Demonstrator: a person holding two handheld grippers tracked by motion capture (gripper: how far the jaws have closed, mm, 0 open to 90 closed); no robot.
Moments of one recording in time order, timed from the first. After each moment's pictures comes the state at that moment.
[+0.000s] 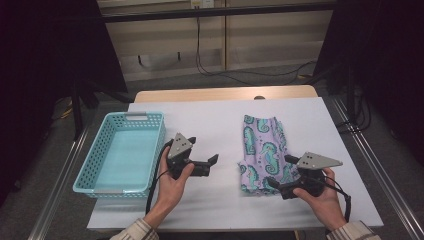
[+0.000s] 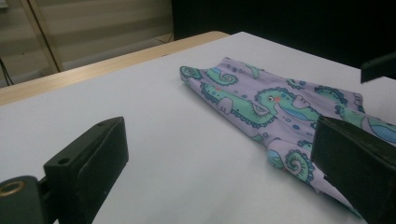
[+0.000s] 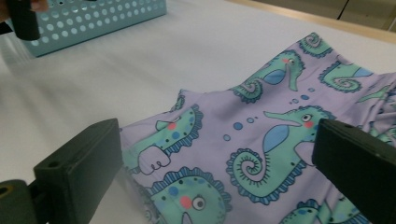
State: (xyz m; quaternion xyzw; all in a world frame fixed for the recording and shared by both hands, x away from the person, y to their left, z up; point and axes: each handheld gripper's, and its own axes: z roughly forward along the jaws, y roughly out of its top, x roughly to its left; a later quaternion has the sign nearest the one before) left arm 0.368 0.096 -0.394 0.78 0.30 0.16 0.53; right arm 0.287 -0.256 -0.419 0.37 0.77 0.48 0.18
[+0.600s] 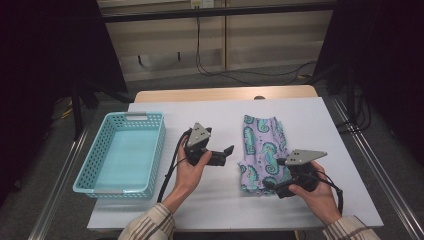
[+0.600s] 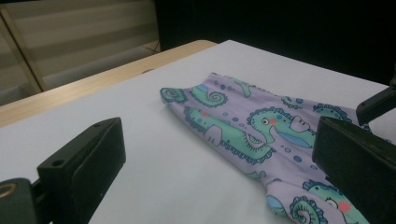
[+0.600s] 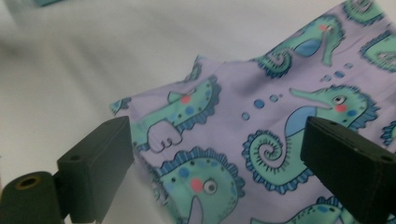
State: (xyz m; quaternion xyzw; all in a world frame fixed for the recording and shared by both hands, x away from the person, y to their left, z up) left arm 0.395 0.048 -0.398 0.78 0.26 0.17 0.54; right arm 0.301 -0.245 -0.414 0.34 0.83 0.41 0.13
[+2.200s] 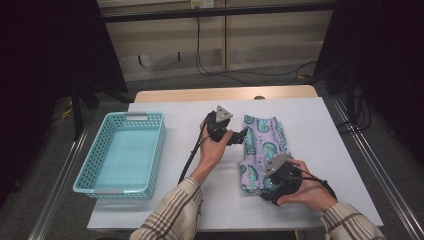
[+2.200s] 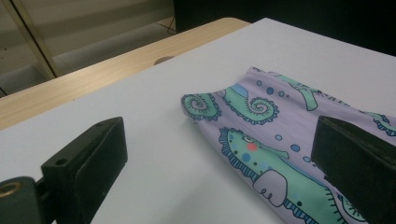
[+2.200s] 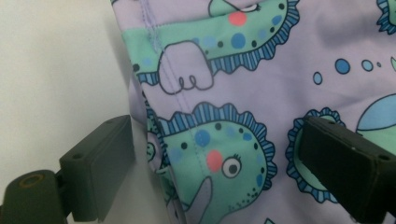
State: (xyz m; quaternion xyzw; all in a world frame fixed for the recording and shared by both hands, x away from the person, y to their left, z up) left arm 0.469 -0.010 -0.424 0.80 0.30 0.18 0.49; right arm 0.324 -0.217 -0.439 0.19 0.94 0.26 0.09
